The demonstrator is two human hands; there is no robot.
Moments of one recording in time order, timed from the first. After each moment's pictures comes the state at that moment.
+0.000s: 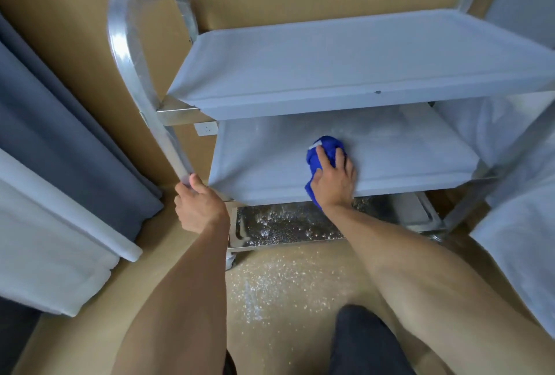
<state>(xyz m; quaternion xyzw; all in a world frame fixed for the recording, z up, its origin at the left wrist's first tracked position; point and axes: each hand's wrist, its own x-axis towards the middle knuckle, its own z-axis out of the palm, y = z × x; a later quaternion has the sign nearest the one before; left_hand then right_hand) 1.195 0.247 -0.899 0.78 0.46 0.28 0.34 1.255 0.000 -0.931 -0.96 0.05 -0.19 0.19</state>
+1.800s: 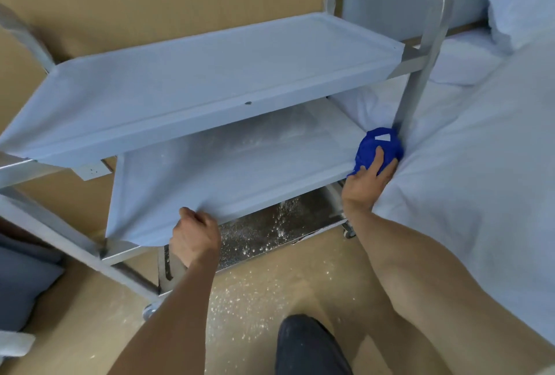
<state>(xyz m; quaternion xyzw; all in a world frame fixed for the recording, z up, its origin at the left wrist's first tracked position) 1.214 0.038 -0.917 0.92 0.23 0.15 0.27 1.251 -0.283 -0.959 -0.80 0.38 -0.33 0.32</state>
